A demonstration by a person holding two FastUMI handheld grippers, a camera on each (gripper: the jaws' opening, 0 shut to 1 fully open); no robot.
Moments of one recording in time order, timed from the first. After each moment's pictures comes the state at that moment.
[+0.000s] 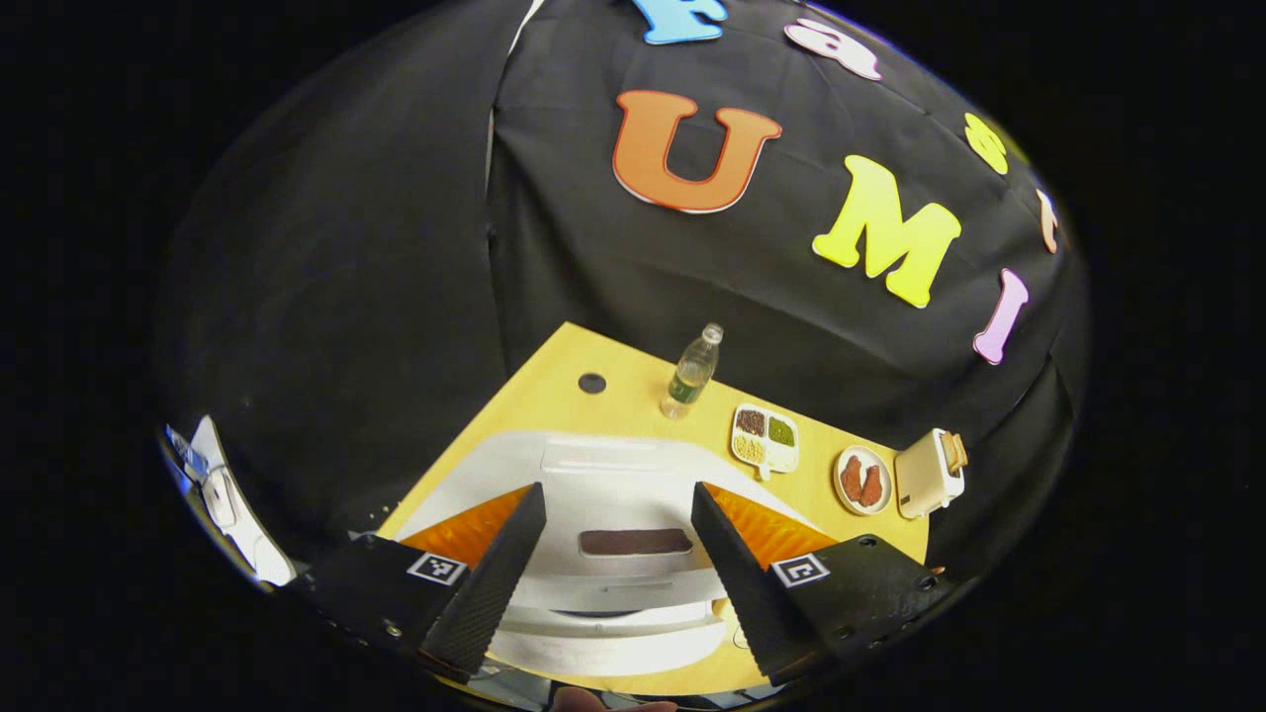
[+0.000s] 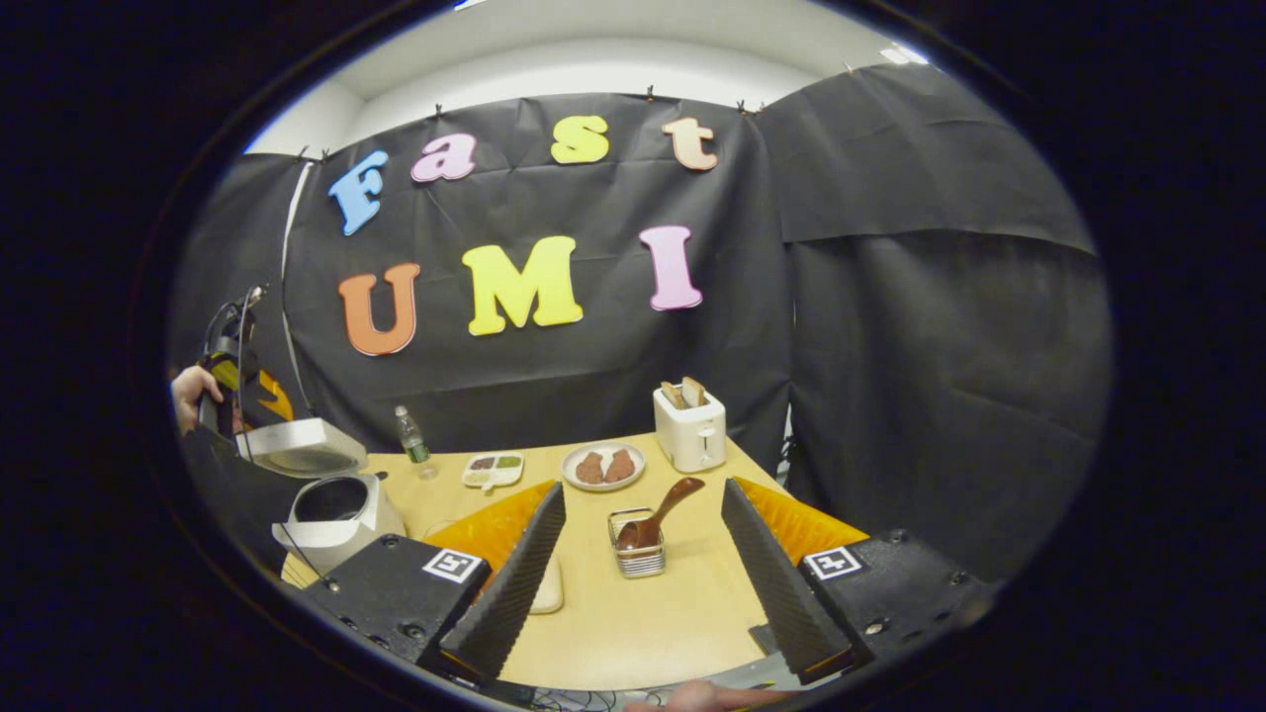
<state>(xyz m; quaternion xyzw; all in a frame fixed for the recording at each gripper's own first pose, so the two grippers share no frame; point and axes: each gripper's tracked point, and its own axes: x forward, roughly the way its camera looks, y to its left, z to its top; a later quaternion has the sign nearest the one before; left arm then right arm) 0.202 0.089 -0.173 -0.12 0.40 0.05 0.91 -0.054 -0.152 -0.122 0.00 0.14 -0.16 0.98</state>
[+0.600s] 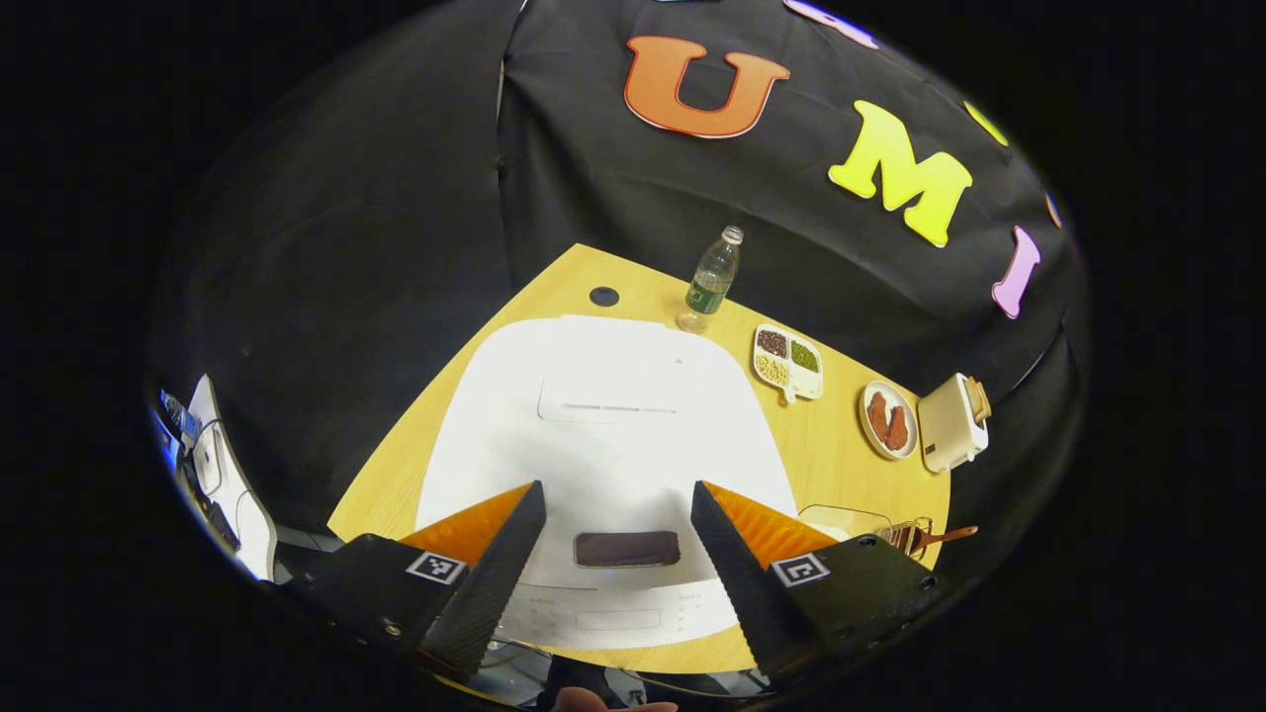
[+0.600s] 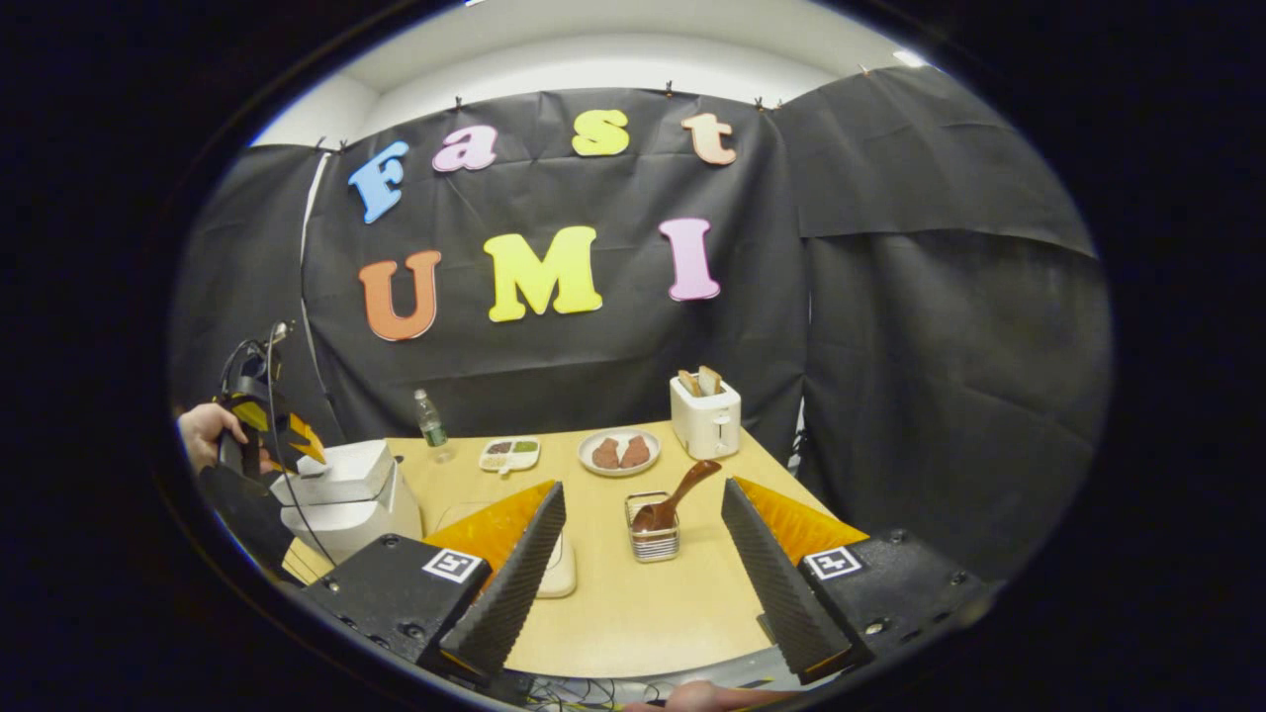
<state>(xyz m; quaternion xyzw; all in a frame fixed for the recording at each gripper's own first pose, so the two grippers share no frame) 0.146 0.078 -0.245 -0.10 0.46 0.05 0.88 -0.067 -0.133 -0.129 0.00 0.16 -0.14 0.98</state>
